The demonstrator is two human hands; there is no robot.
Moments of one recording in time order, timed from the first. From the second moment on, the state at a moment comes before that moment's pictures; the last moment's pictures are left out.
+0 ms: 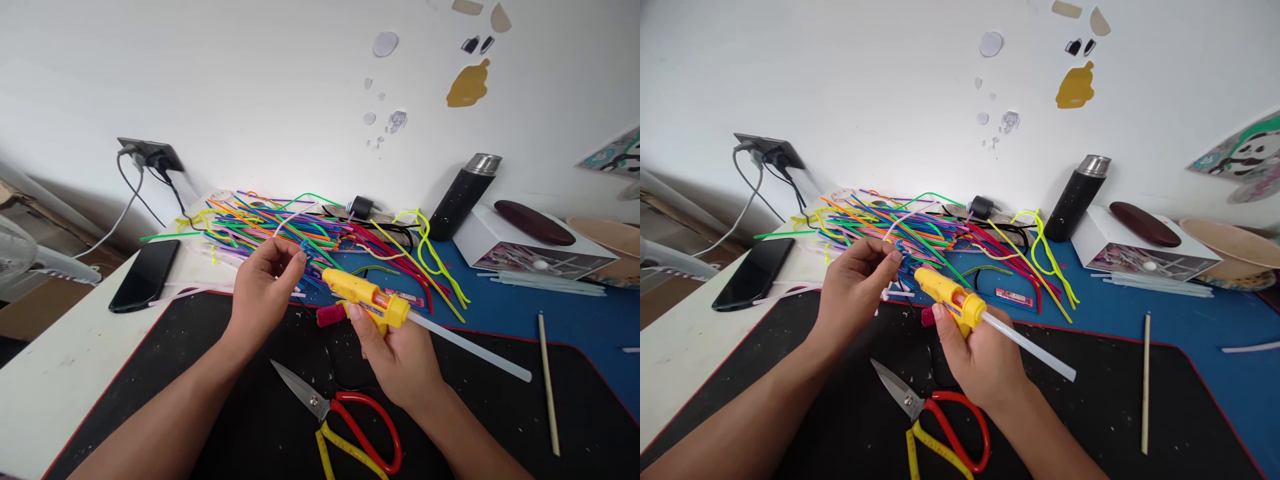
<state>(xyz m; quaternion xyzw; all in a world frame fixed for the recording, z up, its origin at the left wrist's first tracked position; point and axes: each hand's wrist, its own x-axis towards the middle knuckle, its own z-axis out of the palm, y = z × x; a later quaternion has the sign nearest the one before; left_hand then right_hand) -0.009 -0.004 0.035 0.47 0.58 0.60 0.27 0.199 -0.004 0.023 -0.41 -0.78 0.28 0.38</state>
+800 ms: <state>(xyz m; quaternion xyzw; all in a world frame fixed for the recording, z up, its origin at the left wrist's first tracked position) -0.011 -0.003 0.033 0.48 0.59 0.60 0.26 0.198 -0.006 0.028 -0.40 -0.79 0.26 0.37</state>
